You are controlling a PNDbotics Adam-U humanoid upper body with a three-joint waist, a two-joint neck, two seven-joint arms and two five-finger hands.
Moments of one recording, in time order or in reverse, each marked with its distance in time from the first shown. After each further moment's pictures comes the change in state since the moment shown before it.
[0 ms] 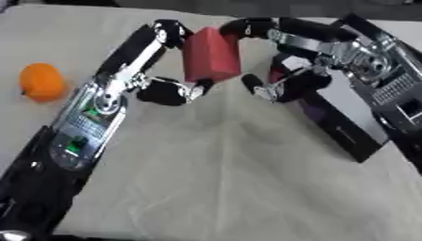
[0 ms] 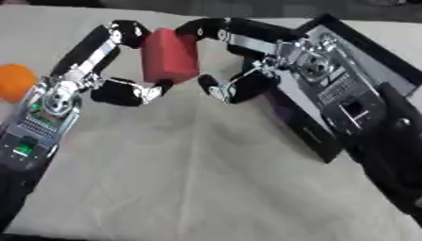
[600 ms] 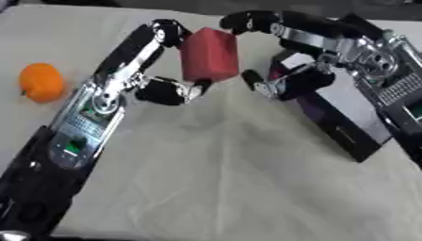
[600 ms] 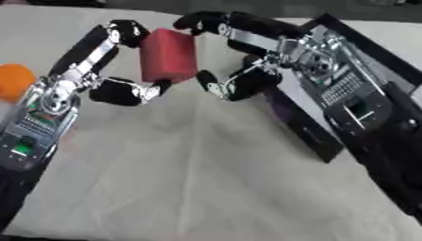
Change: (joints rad) left arm 0.006 0.000 0.009 -0.007 -0.008 0.019 -0.006; right arm 0.008 -0.007 -0.005 -0.033 0.000 0.001 -0.019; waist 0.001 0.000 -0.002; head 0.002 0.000
